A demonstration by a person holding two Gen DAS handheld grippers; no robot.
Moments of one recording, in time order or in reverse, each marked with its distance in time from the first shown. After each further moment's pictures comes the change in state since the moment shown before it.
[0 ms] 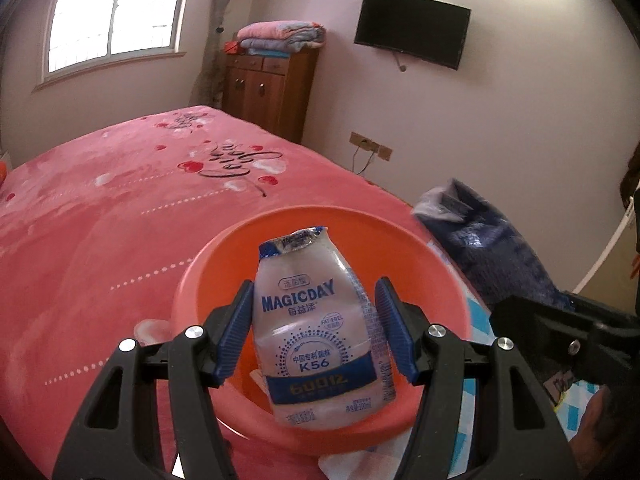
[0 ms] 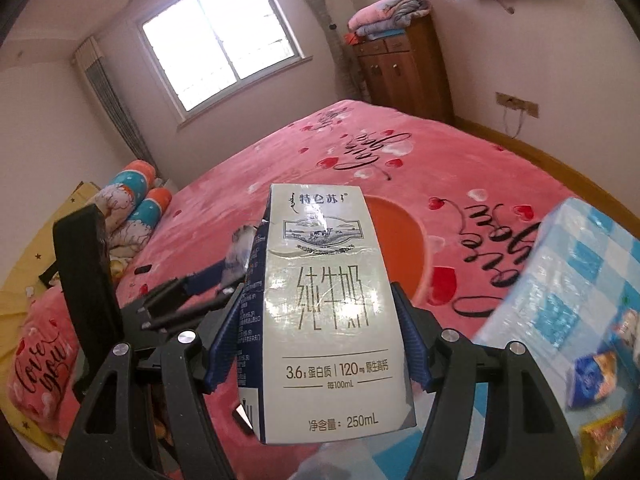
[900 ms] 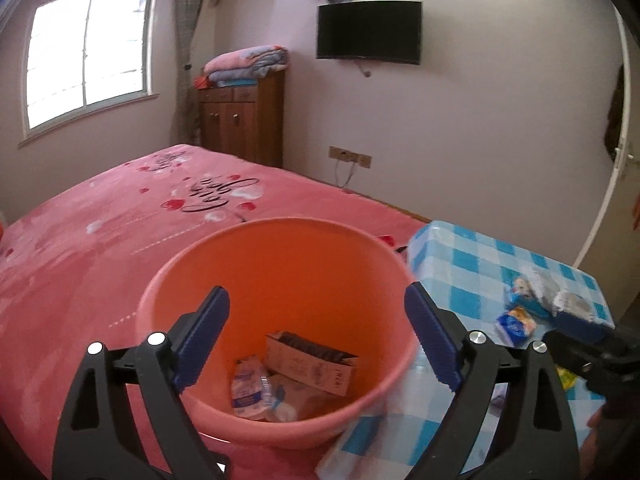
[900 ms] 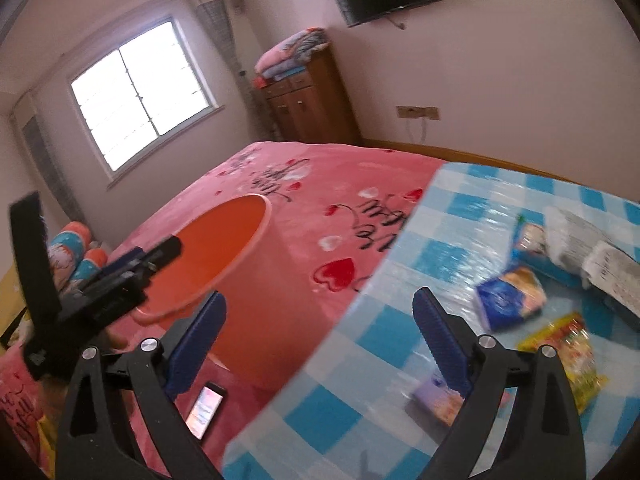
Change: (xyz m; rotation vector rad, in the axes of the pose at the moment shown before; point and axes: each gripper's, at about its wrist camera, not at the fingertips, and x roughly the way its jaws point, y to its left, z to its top) left arm -0.020 -0.055 -0.021 0.170 -0.090 -0.029; right arm -0.076 -0.072 -0.091 0.202 -0.185 -0.288
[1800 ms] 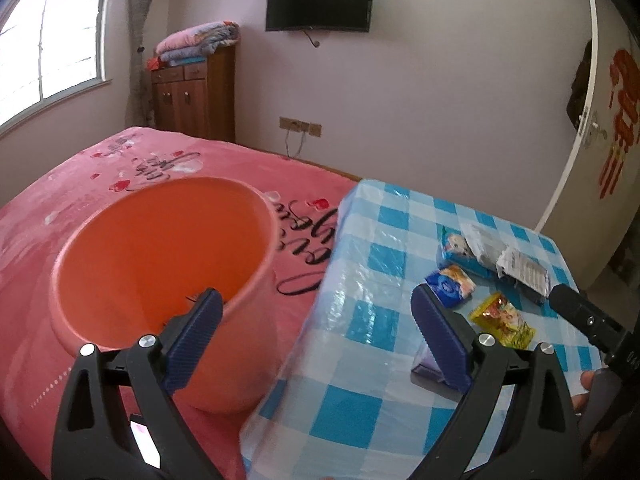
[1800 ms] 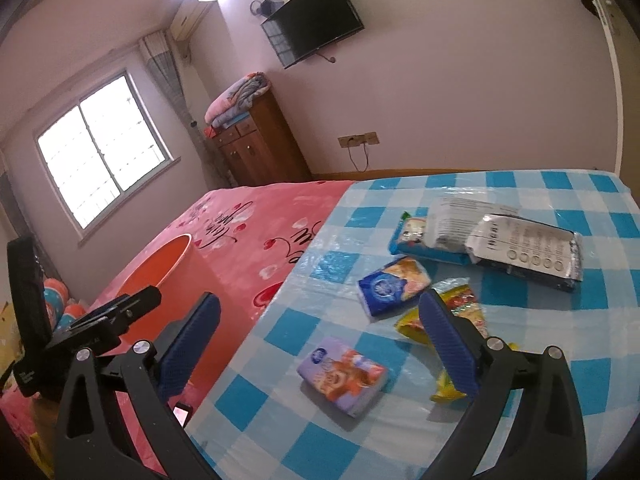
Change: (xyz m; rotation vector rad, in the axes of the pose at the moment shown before) left arm 0.003 -0.079 -0.028 0.065 0.124 -0.131; right arm -0.074 -0.090 -0.033 0.142 -0.158 -0.108
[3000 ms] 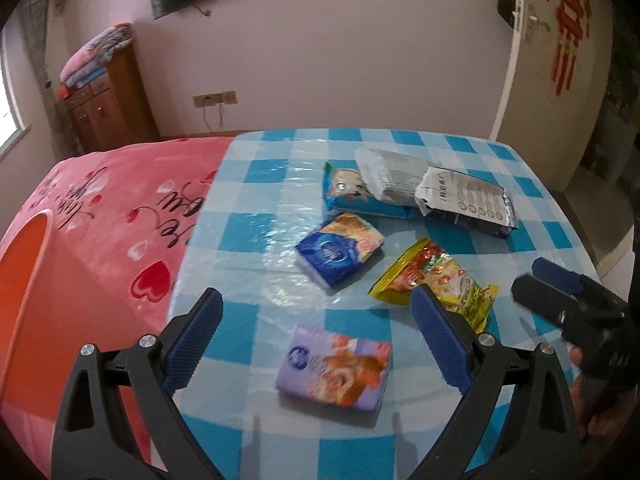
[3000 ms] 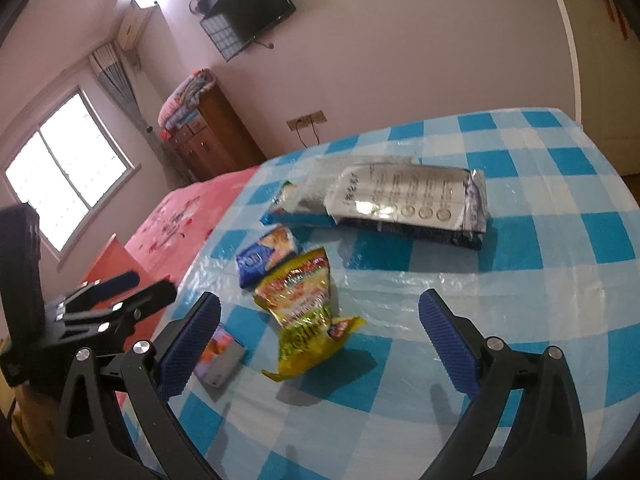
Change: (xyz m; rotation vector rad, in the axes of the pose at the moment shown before) left arm 0.078 -0.148 -0.014 0.298 0.170 -0.126; right arm -0.004 -0.124 -0.025 0.129 0.074 -0.090
